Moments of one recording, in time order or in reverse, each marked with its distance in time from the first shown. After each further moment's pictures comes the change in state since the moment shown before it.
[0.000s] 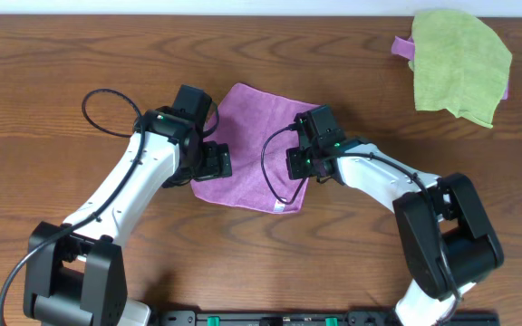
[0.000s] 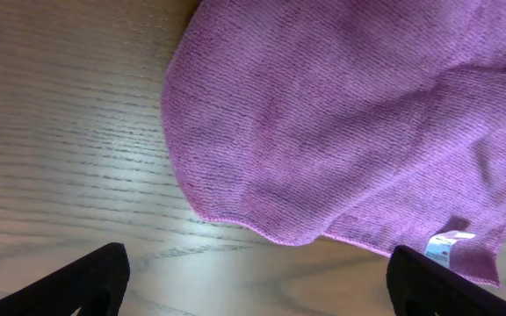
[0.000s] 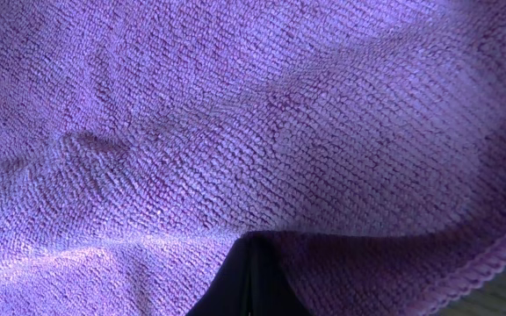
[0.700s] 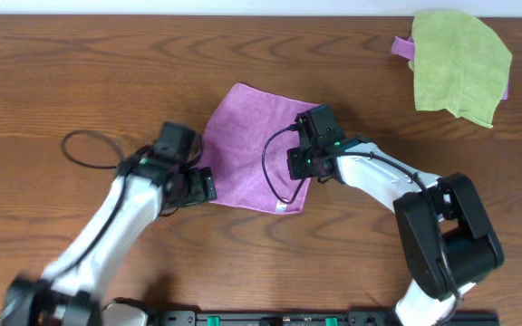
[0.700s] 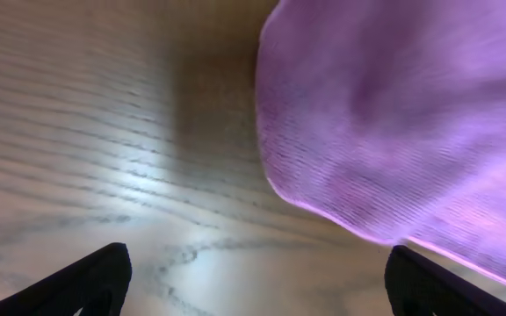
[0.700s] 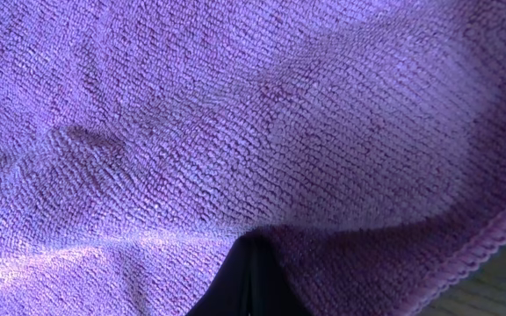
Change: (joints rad) left arm 0.035 -0.280 -0.349 0.204 -0.066 -0.053; right arm 0.000 0.000 0.010 -0.037 0.022 -0.002
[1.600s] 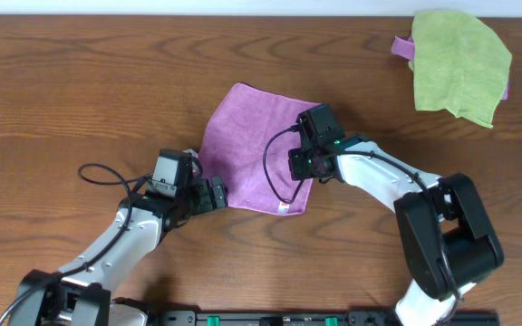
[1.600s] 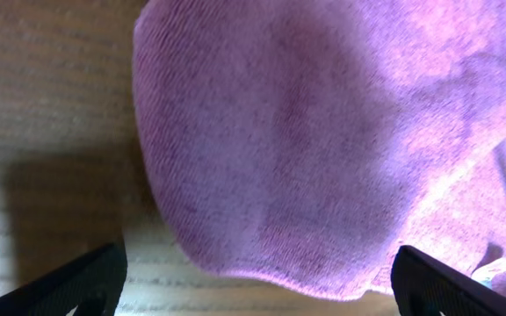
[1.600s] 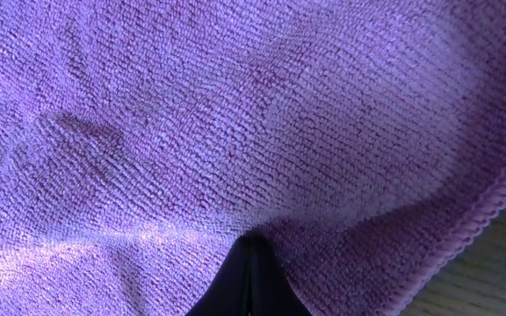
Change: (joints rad) left arm 0.000 0.033 -0.291 0.534 0.191 -0.029; right arm 0.000 0.000 0.012 -0.044 0.017 0.000
